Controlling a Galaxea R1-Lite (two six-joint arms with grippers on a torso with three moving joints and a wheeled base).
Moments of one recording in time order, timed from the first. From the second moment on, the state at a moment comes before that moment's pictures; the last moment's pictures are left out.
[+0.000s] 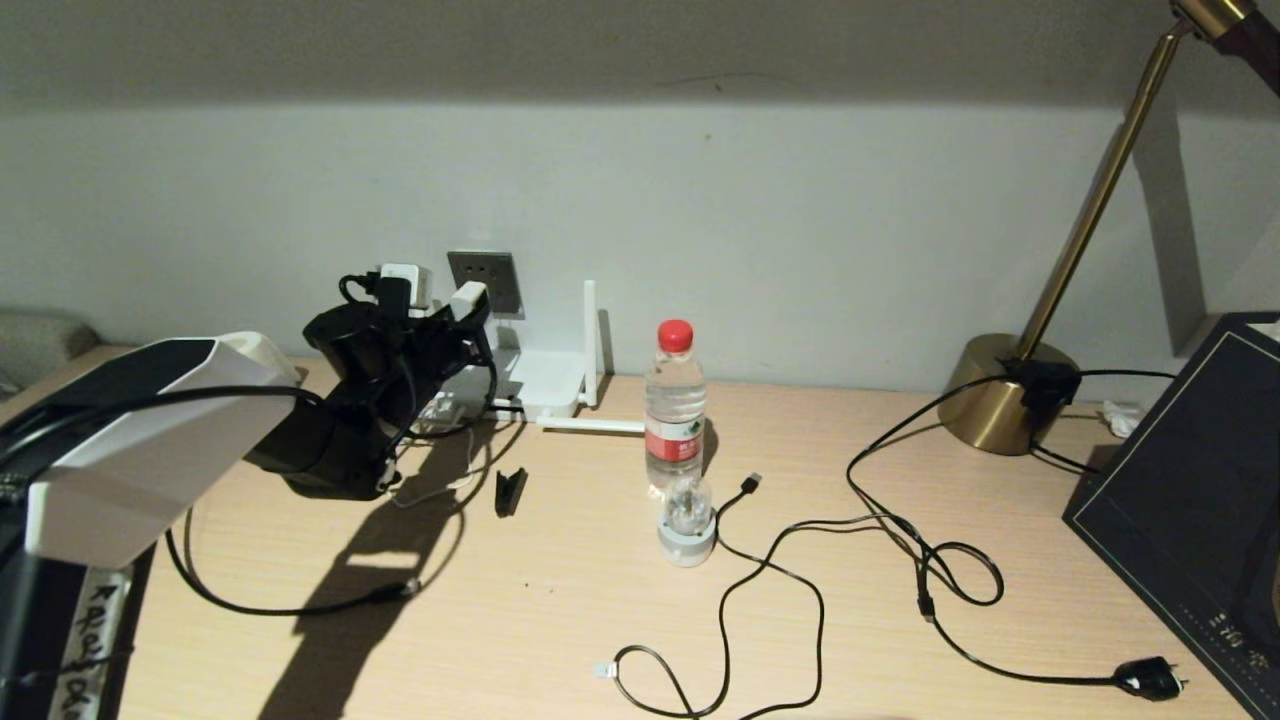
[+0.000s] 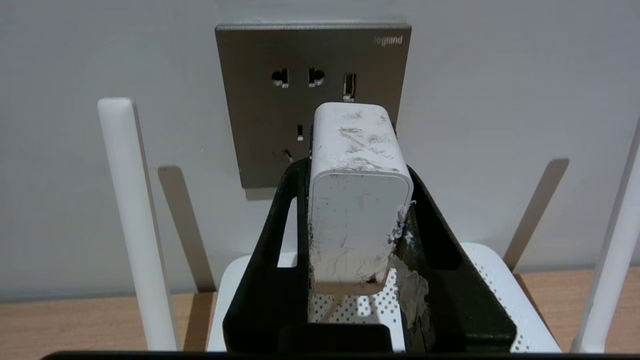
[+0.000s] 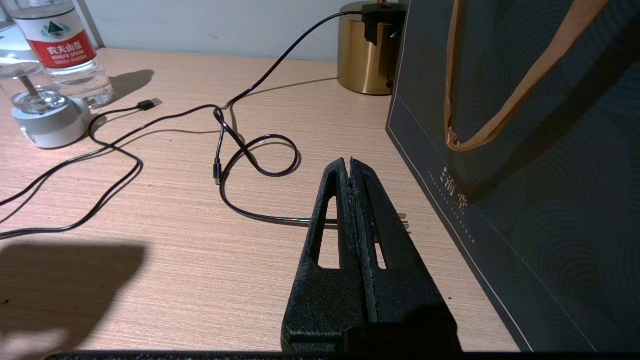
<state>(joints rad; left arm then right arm) -0.13 2.35 -1.38 -1.22 -0.08 0.05 -0.01 0.00 0.00 -0.09 0.00 0.00</state>
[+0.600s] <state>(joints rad) -0.13 2.37 -1.46 -1.17 -0.04 0.05 -0.01 0.00 0.00 -0.09 0.00 0.00</state>
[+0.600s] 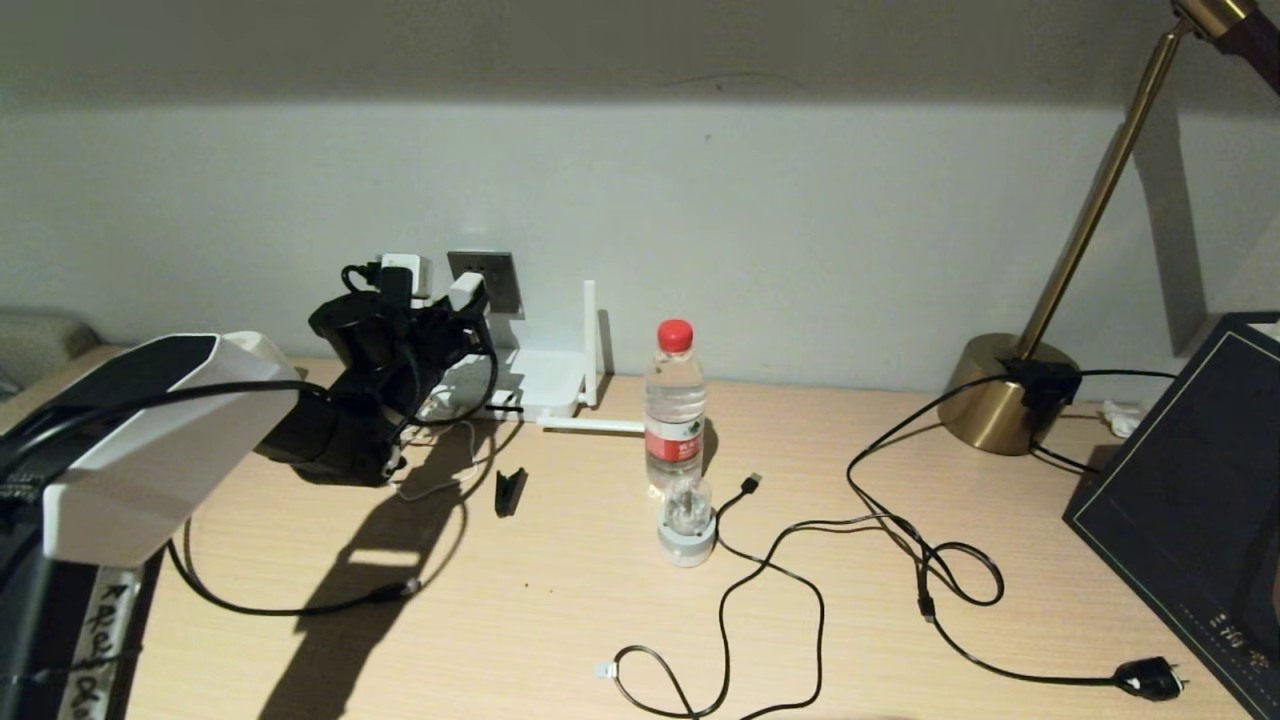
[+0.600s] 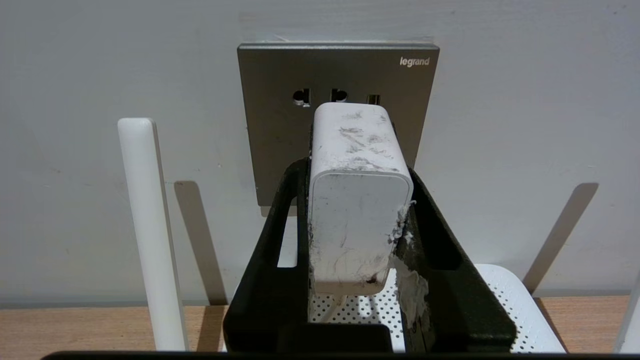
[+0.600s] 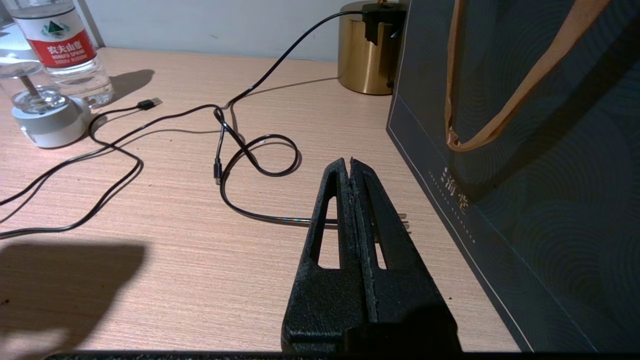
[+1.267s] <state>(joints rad) -0.13 2.37 -1.44 -1.18 -0.03 0.05 -0.01 0.00 0.00 -0.09 0.00 0.00</state>
